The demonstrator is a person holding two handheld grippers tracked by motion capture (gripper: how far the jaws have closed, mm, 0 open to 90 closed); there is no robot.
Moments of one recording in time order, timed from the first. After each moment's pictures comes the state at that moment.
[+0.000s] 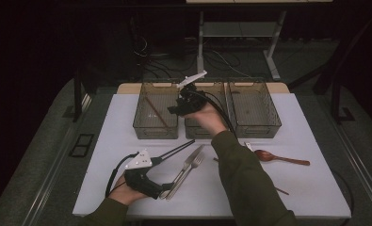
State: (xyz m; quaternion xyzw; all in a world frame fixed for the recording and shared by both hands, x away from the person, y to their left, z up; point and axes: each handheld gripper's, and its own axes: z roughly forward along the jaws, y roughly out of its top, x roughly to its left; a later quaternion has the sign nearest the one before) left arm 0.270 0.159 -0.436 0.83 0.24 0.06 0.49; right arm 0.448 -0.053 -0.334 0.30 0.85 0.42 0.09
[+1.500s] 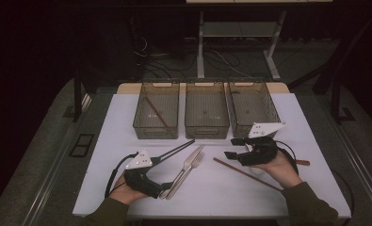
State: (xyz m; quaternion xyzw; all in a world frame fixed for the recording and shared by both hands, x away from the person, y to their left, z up) left arm 0.270 0.160 -0.438 0.84 0.25 0.07 0.48; right arm 0.311 -0.230 -0.383 0.26 0.84 0.46 0.07
